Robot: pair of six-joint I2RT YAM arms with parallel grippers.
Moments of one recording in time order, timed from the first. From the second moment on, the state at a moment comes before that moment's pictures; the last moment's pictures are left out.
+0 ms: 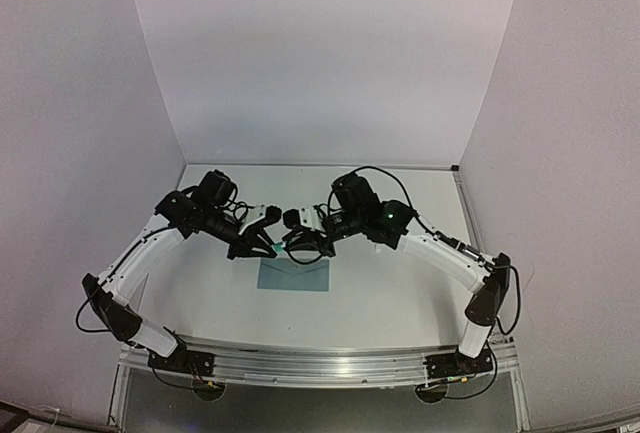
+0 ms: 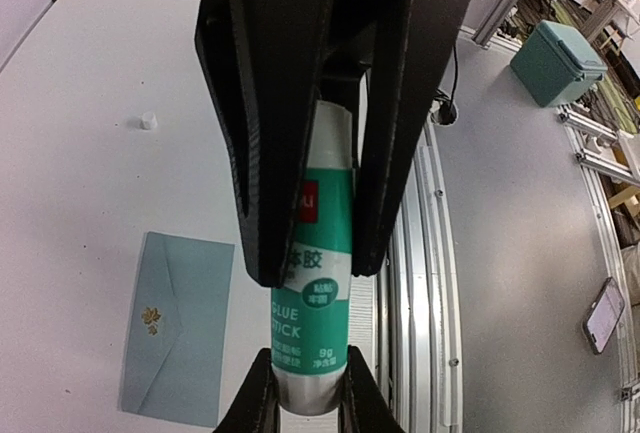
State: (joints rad) left arm -0.64 1.48 1.59 -1.09 0.82 0.59; right arm 0.92 1.84 1.85 -0.55 -0.70 -0.54
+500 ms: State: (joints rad) left arm -0.65 1.16 1.21 -0.69 0.51 0.90; right arm 0.94 1.81 1.76 -0.37 -0.39 -0.09
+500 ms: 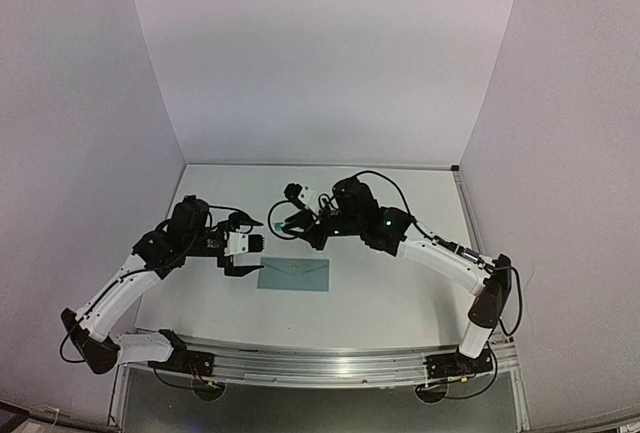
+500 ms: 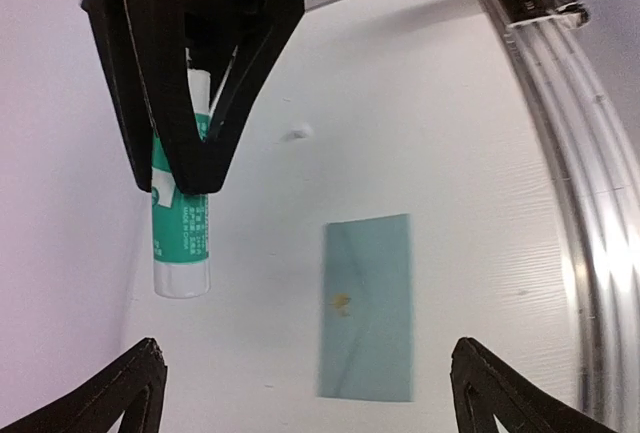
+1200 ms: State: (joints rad) left arm -0.67 1.07 0.79 0.25 0.21 1.16; right arm 0.92 1.90 1.83 -0.30 -0.34 0.92
